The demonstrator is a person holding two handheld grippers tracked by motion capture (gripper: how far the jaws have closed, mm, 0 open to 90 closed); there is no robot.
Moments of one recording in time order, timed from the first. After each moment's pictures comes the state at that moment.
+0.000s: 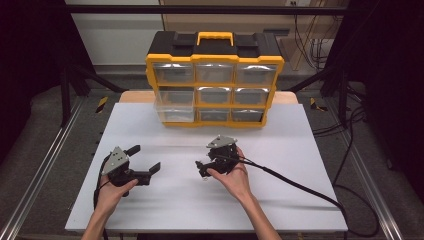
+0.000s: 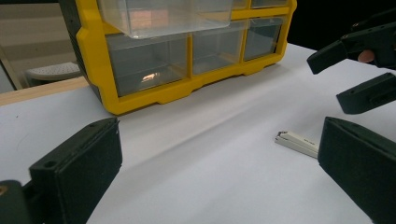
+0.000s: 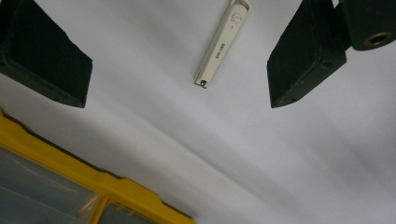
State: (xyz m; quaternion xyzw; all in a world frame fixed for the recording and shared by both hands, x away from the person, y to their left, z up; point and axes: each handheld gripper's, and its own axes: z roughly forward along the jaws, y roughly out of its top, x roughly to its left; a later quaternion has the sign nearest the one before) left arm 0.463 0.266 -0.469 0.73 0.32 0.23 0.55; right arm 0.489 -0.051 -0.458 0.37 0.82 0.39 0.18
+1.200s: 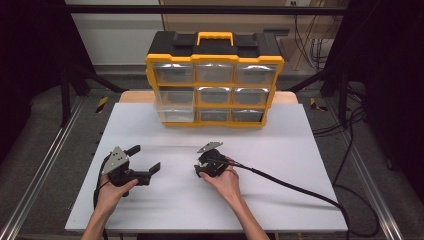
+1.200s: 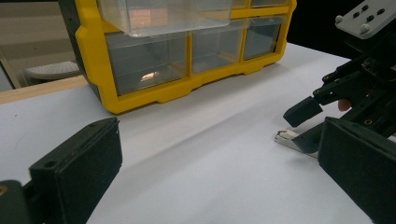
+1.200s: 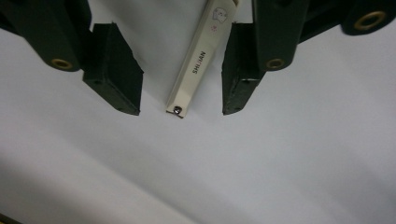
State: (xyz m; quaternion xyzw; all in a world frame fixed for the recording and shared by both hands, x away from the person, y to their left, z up) left arm 0.463 0.266 -0.469 0.73 0.32 0.23 0.55; right arm 0.498 -0.027 -0.493 0.40 0.84 0.33 0.14
